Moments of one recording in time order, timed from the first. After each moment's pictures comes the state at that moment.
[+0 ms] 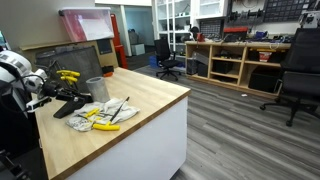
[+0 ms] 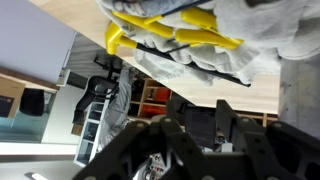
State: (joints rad) arm 0.10 0.23 0.16 -2.48 -1.62 2.18 2.38
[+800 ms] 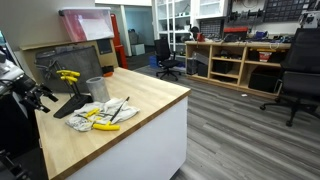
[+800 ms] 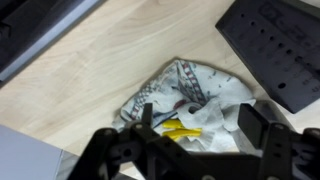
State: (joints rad) arm 0.08 -0.08 0.09 -2.75 -1.12 2.79 2.14
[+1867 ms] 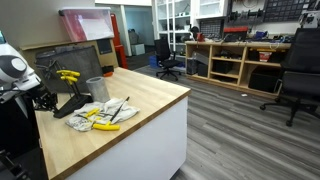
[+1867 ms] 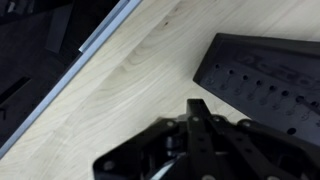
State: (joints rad) arm 0.09 0.16 0.10 -2.64 -0.74 2.92 1.99
